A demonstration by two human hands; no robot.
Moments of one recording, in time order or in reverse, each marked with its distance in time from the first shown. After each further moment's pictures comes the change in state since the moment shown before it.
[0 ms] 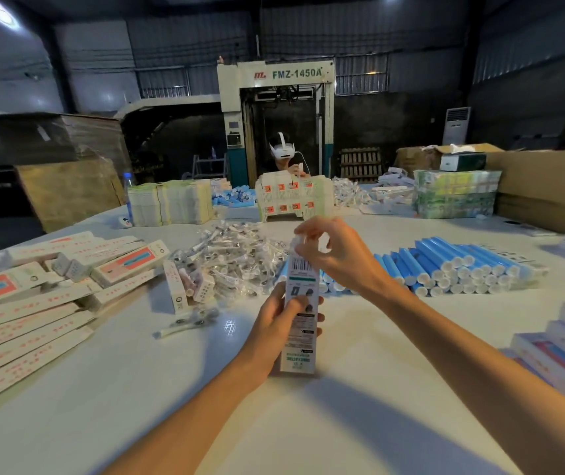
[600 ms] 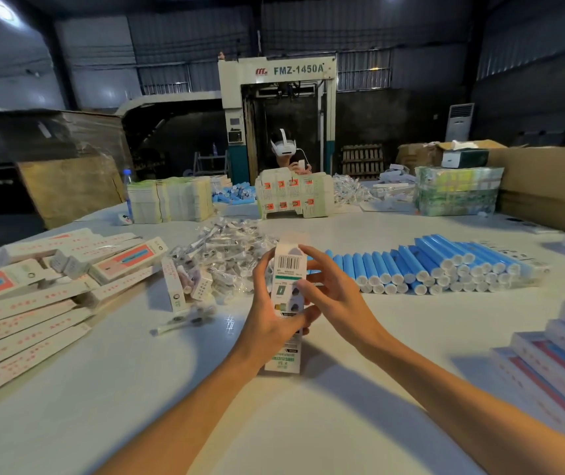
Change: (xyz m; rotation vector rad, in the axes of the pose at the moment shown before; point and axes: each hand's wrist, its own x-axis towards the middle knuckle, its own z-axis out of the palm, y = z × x) left_hand 0.001 0.009 -0.002 0.183 -0.002 0.248; right_hand -0.064 0.019 0.043 0.545 0.009 0.195
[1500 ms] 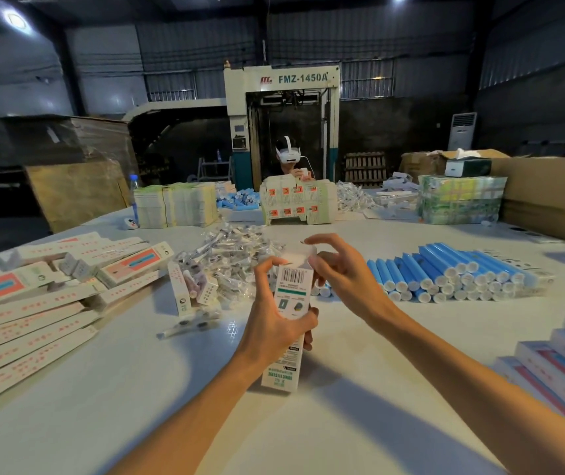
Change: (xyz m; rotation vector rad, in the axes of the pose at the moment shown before) left_hand -0.003 0.019 -0.004 0.127 0.043 0.028; right_hand 0.027 -0.031 -0.017 -0.074 -0.035 -0.062
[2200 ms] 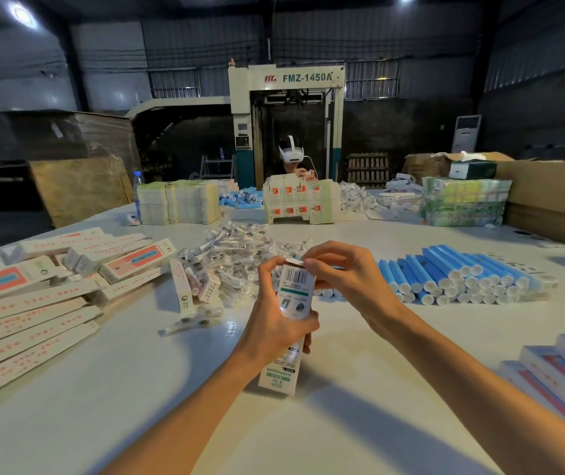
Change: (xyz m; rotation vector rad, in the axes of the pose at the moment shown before) left_hand 0.001 0.002 -0.003 0.034 -0.026 -0.025; right_hand 0.002 -0.008 0.000 0.099 0.005 0.124
